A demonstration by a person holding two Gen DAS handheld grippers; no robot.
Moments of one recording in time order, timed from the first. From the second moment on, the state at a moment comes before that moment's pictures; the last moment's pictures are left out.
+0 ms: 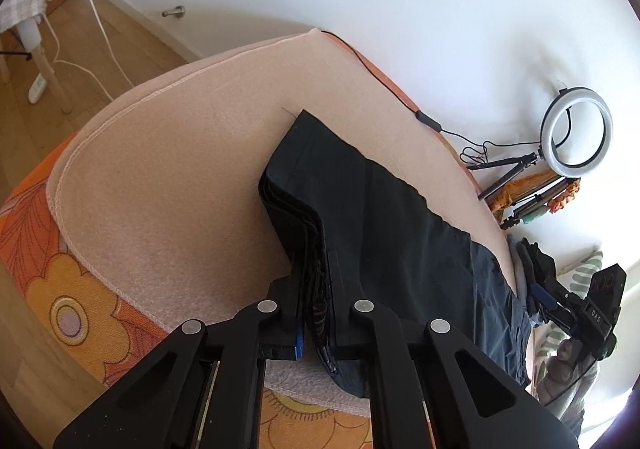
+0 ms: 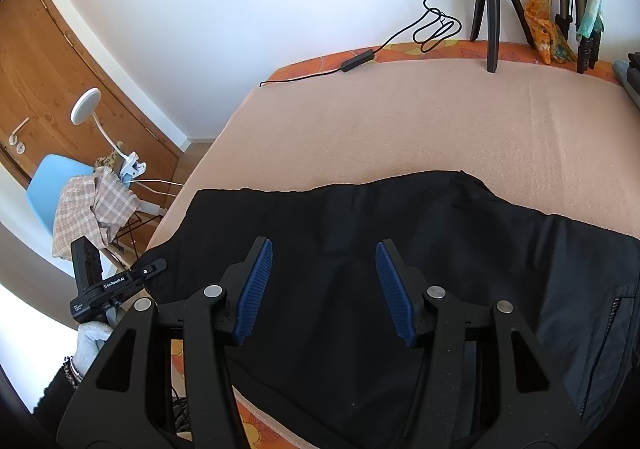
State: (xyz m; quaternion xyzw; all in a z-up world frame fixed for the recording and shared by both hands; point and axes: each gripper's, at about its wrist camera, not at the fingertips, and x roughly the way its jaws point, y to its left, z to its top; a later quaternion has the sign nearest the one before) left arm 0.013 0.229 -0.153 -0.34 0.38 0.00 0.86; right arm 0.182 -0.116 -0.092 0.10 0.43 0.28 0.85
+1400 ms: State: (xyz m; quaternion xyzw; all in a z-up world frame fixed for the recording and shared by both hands) left arm 0.047 0.039 -0.103 -0.16 0.39 -0.19 0.89; right arm 0.240 -0.031 -0.153 0.19 0.51 0.33 0.77
